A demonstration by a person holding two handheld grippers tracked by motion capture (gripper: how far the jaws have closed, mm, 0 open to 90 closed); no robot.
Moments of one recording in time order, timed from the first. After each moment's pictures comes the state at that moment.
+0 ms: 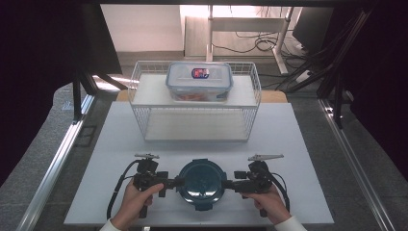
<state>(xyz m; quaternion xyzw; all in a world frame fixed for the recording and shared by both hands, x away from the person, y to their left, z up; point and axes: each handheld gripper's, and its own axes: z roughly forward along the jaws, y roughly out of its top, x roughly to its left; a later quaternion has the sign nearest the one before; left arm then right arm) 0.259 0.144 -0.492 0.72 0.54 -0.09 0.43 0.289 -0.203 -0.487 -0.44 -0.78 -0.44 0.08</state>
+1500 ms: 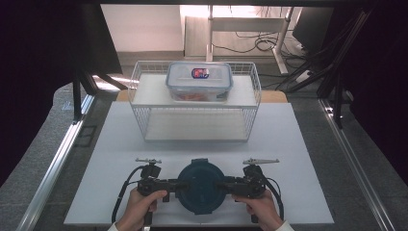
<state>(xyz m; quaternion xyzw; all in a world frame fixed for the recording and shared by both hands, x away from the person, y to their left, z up) 0.248 0.136 -0.497 0.69 0.53 -0.15 0.47 0.273 -0.186 -0.485 -0.45 -0.76 -0.46 0.11</state>
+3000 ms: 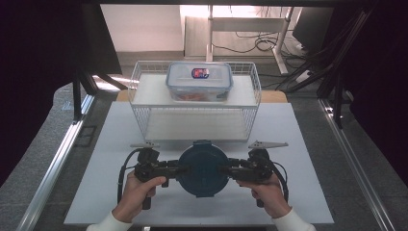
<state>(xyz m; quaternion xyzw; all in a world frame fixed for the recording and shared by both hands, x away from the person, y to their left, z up) 0.262 0.136 -0.438 0.71 0.48 -0.08 0.51 0.289 -0.187 -0.428 -0.40 -0.77 -0.50 0.05</state>
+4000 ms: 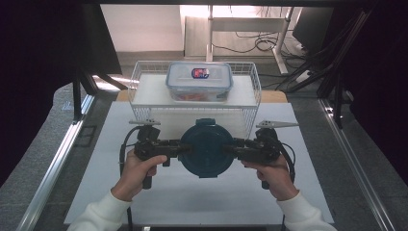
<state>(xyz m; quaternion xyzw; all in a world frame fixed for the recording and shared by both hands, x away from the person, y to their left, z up) 0.292 0.135 -0.383 0.72 0.45 -0.06 0.53 0.310 -0.190 -0.372 -0.38 -0.76 -0.52 0.02</state>
